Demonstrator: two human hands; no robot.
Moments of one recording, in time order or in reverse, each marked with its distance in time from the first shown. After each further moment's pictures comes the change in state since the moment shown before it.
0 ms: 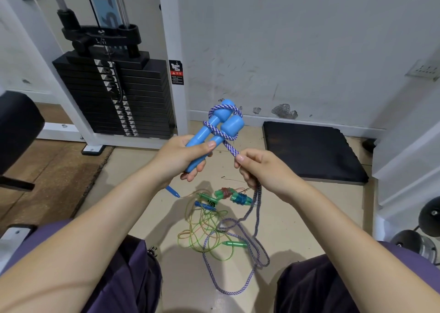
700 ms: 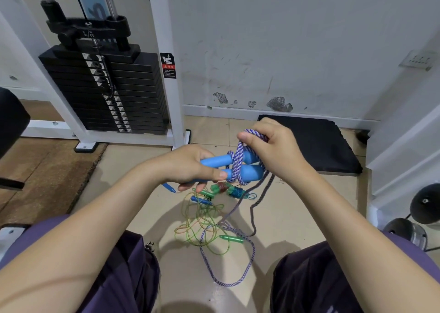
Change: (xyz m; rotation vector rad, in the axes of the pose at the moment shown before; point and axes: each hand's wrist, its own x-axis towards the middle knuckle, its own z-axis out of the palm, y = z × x) left_hand -0.002 0.009 0.015 0.431 -0.435 -0.139; right_hand 0.001 -0.013 -0.022 -0.435 0.413 -0.379
